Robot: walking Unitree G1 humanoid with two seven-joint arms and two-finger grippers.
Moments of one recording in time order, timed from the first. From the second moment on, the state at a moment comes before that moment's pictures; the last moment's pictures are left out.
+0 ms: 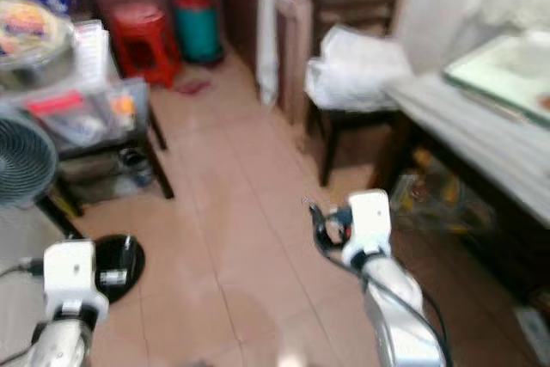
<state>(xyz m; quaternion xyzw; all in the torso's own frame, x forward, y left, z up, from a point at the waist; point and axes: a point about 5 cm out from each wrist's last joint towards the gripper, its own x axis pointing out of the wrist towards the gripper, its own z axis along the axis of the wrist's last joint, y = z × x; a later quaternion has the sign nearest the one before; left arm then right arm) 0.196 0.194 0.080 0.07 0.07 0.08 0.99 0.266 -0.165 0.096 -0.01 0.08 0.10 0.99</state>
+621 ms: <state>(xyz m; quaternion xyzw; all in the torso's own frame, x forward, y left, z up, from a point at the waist) 0.197 0.194 0.078 0.07 0.07 0.08 0.99 0.271 -0.165 0.102 -0.01 0.07 0.10 0.99</state>
